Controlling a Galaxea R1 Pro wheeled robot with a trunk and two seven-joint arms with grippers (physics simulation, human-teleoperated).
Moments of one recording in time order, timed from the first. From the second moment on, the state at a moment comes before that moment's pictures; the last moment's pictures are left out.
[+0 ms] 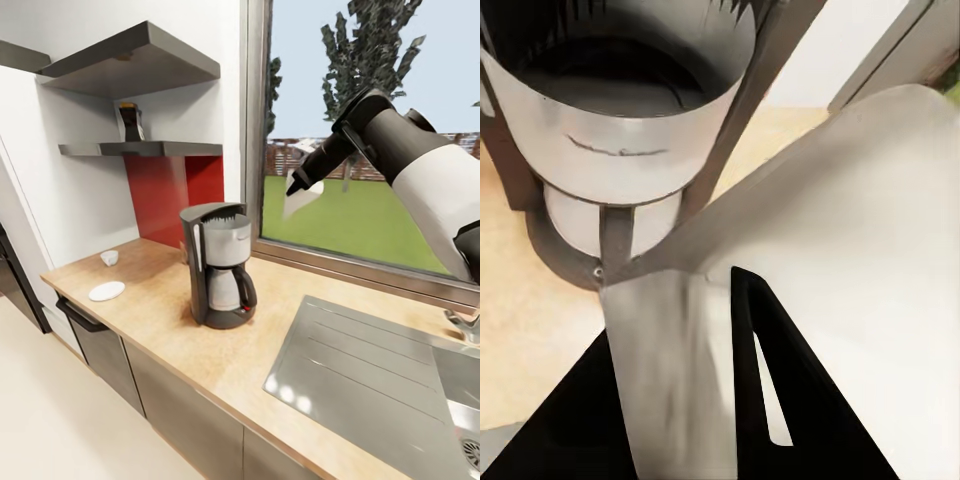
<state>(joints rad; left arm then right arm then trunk) 0.01 -0.05 0.40 -0.53 0.00 -0.10 -0.01 -1.87 -0.10 0.68 -0.50 0.29 0.93 1.28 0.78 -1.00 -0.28</state>
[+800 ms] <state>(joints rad) 0.01 -0.05 0.40 -0.53 0.00 -0.10 -0.01 -1.87 -0.10 0.68 -0.50 0.34 0.92 1.33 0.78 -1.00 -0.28</state>
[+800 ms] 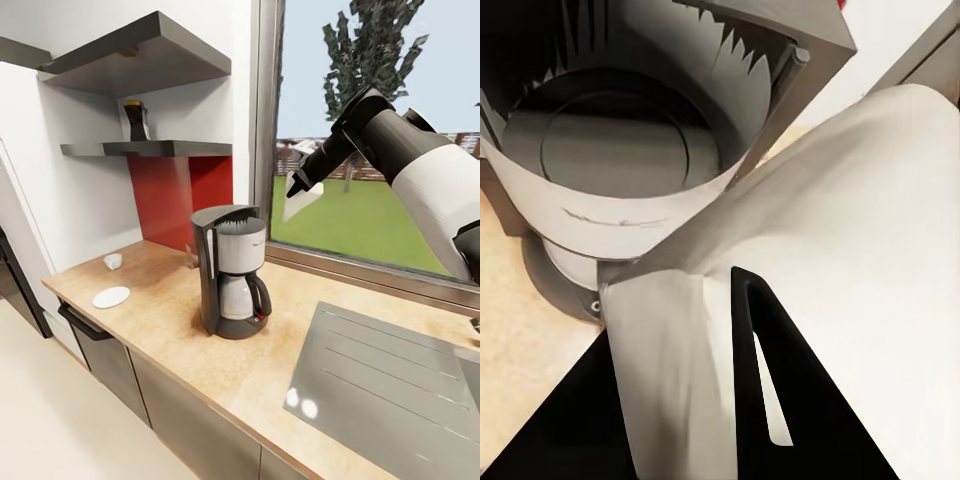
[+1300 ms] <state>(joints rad) 0.01 -0.05 0.41 -0.53 0.00 -0.10 -0.01 -1.87 -0.10 0.68 -0.50 0.34 0.92 1.33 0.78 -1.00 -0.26</state>
